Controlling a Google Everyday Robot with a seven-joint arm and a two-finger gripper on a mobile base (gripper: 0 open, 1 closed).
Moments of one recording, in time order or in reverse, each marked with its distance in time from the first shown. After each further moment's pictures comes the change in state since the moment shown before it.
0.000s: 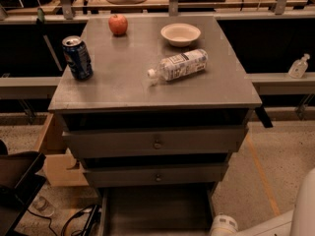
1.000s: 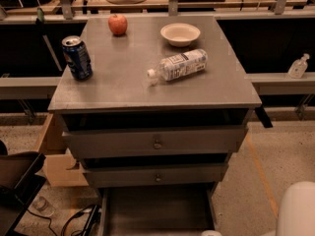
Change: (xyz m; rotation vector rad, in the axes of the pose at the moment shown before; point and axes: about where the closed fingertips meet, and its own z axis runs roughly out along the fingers) arm -0.054 -0.016 0.100 0.099 -0.143 -0.228
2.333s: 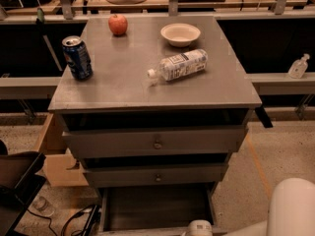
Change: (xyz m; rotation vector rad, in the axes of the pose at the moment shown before) arm -0.039 -0.071 0.008 0.150 -0.015 -0.166
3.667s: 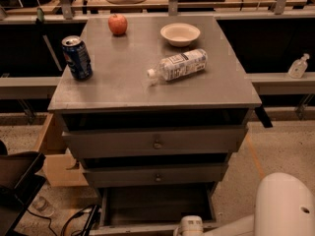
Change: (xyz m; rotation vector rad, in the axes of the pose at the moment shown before) arm -0.016 -0.024 0.019 0.020 0.024 -0.054
